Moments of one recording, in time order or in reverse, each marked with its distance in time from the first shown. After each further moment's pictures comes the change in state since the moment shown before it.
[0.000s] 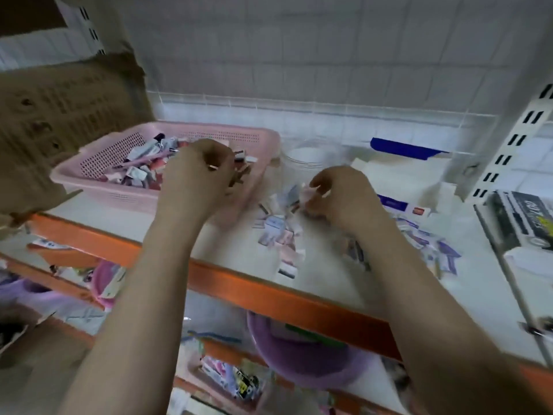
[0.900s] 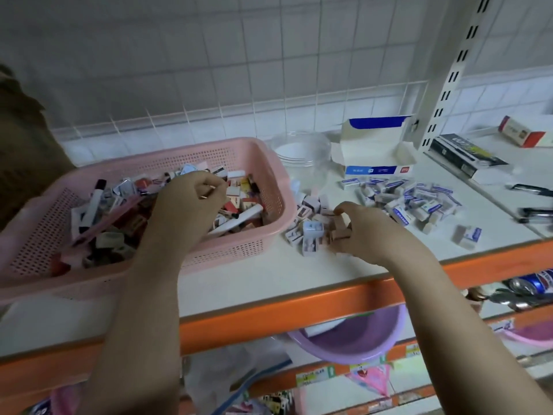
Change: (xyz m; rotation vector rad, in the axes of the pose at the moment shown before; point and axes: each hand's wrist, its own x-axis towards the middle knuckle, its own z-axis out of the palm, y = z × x) left_hand 0.089 -0.104 -0.010 -0.236 -0.517 0.224; right_hand -0.045 -0.082 0.058 -0.122 -0.088 0.604
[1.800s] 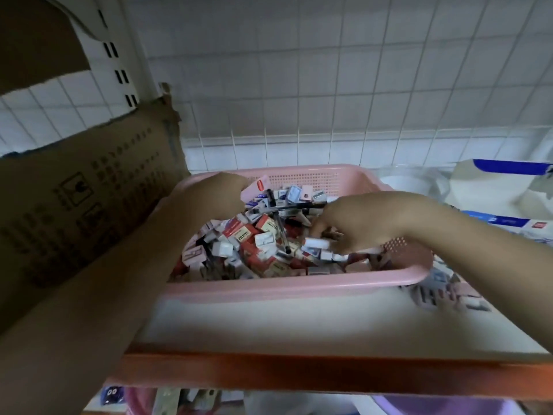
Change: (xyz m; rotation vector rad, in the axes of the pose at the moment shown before) left_hand 0.093 -0.093 -0.094 0.775 -0.376 0.015; right_hand 0.066 -0.164 -0.006 -0.628 -0.327 -0.755
